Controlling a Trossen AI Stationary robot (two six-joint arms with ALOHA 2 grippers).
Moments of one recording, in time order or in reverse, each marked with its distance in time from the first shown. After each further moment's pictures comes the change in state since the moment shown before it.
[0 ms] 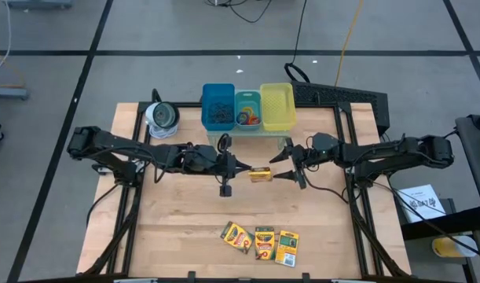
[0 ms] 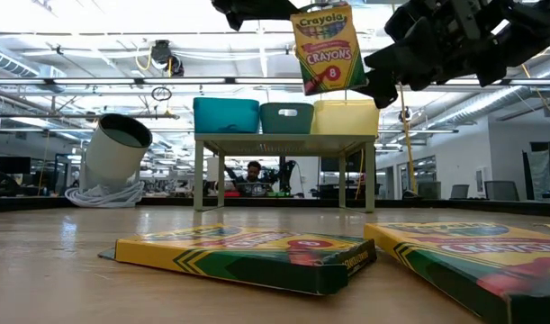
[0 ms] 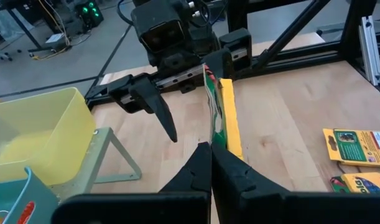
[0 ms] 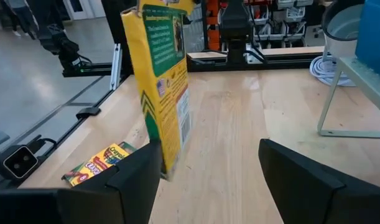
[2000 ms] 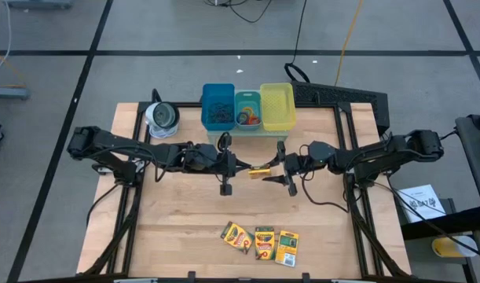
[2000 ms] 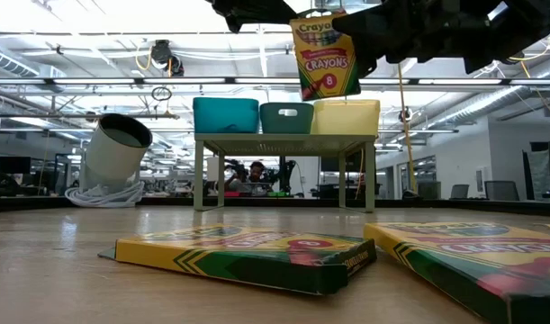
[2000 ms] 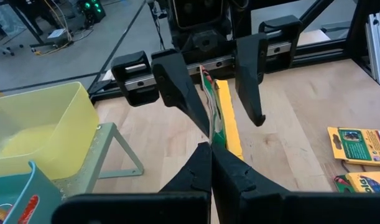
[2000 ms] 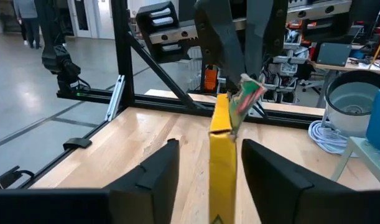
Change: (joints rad) left arm 0.013 0.000 0.000 -0.009 -0.002 -0.010; right arm 0.157 0.153 0.082 0.240 0.167 -0.087
